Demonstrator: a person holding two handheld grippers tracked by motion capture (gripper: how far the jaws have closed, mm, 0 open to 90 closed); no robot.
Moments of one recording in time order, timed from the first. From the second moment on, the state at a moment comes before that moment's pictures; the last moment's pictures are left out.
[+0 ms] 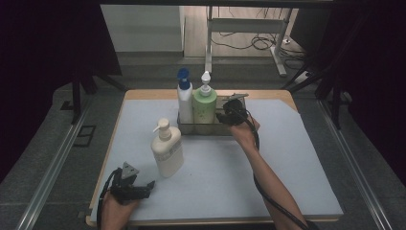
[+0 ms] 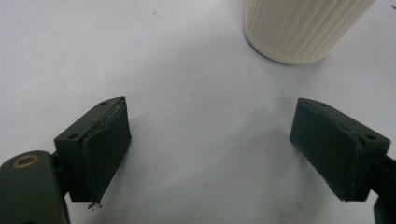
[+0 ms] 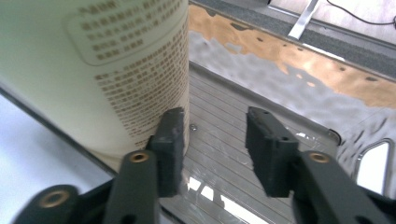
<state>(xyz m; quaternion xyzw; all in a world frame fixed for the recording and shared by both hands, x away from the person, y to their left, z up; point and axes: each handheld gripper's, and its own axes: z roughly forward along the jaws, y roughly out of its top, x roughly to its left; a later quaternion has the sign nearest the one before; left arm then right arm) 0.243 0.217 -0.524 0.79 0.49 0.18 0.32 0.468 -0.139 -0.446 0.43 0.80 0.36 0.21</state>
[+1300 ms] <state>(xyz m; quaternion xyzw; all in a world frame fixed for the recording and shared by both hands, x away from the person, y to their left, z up) 0.243 0.217 -0.524 0.79 0.49 0.18 0.32 0.400 -0.179 -0.403 0.35 0.83 0.38 0.19</state>
